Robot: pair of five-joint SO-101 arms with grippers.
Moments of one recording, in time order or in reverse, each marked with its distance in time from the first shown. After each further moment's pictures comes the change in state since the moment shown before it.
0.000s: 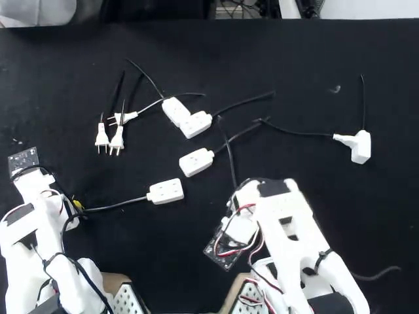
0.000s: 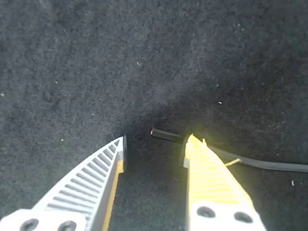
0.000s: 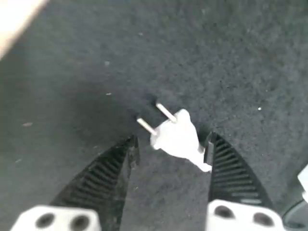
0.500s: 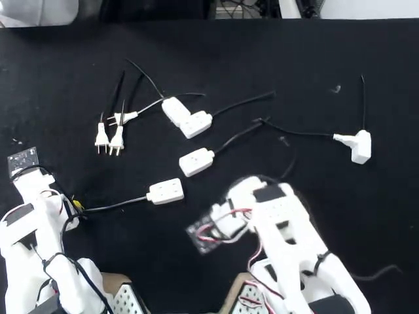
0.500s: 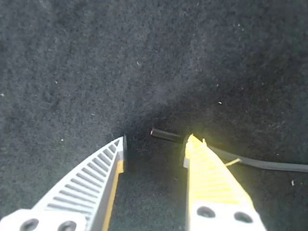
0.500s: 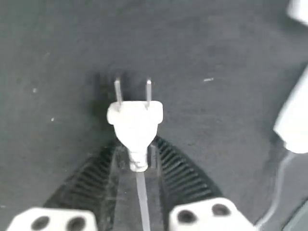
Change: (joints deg) left arm 0.0 0.0 0.0 0.0 0.0; right arm -4.0 -1.1 -0.9 -3.4 -23.1
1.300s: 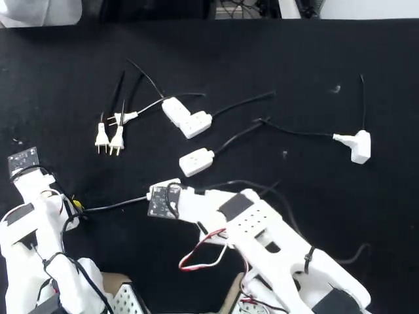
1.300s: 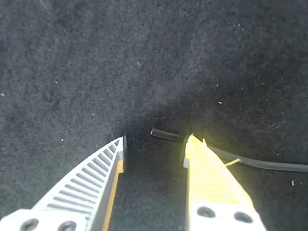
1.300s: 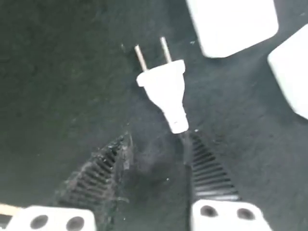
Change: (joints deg) left arm 0.0 0.0 0.0 0.0 0.0; right arm -20.0 0.0 -1.8 2.9 -63.3
